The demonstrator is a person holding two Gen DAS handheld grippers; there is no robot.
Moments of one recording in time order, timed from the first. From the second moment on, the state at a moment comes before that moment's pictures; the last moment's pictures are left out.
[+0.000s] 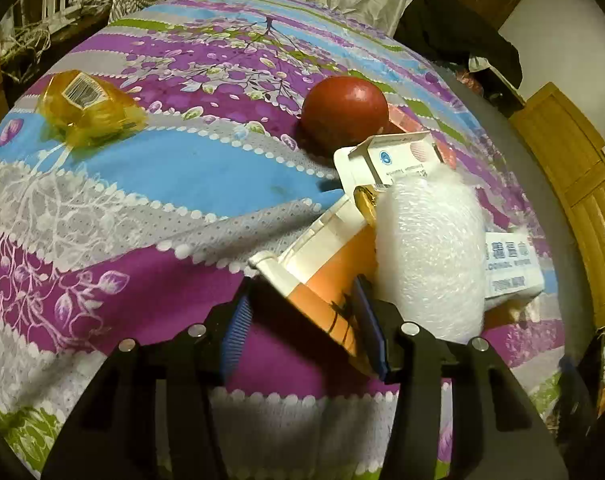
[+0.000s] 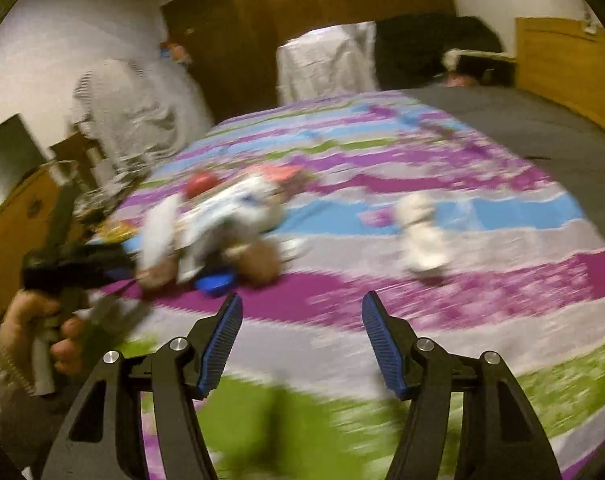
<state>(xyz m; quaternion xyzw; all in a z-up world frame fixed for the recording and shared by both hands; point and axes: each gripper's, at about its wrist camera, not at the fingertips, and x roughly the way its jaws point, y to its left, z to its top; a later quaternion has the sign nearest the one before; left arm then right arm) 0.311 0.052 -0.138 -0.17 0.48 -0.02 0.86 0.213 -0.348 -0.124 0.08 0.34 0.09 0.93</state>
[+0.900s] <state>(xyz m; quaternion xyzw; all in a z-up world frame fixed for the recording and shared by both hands) 0.255 0.063 -0.128 -0.04 0.52 -0.07 0.85 0.332 -0.378 -0.163 0.03 0.38 0.04 0.92</state>
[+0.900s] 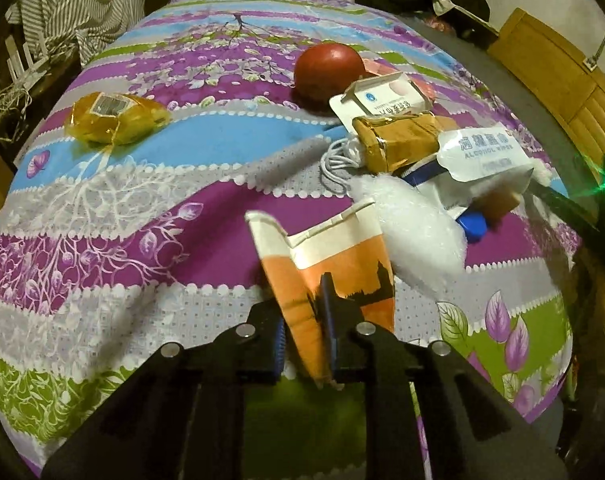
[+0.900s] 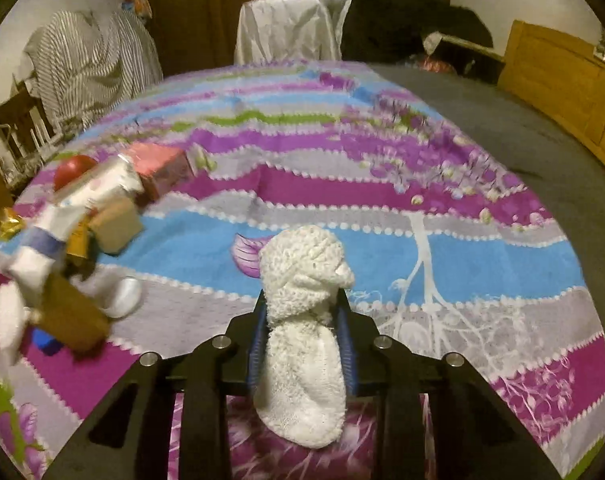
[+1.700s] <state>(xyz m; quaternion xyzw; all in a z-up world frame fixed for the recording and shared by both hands) 0.124 0.006 -0.006 0.04 0.22 0.01 0.97 0.106 -0.259 -0.018 0.01 0.15 0.11 0.98</state>
